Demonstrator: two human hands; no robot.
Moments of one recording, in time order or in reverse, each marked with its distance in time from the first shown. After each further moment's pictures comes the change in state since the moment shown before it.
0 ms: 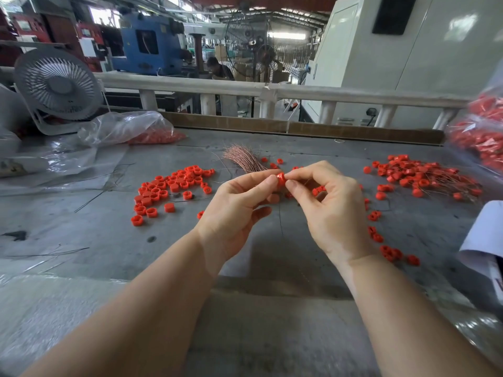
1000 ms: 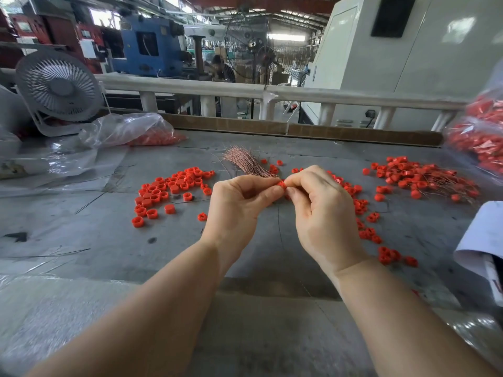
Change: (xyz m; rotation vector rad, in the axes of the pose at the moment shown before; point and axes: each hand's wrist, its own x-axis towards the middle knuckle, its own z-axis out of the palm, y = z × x) left_hand -0.002 -0.006 0.003 0.304 0.134 0.391; right_hand -0.004 -0.004 0.005 -0.247 -0.019 -0.161
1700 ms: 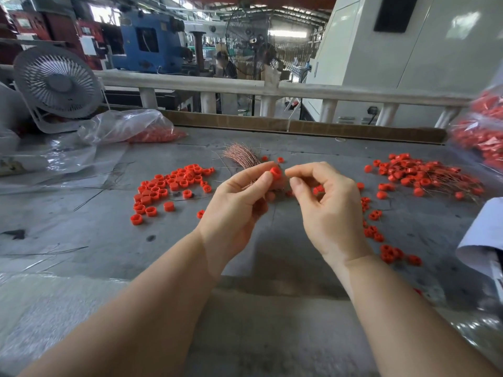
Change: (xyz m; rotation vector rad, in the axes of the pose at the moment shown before) left_hand 0.006 -0.001 -0.001 -0.401 -0.048 -0.384; right_hand 0.001 0.002 0.002 0.243 0.042 0.241
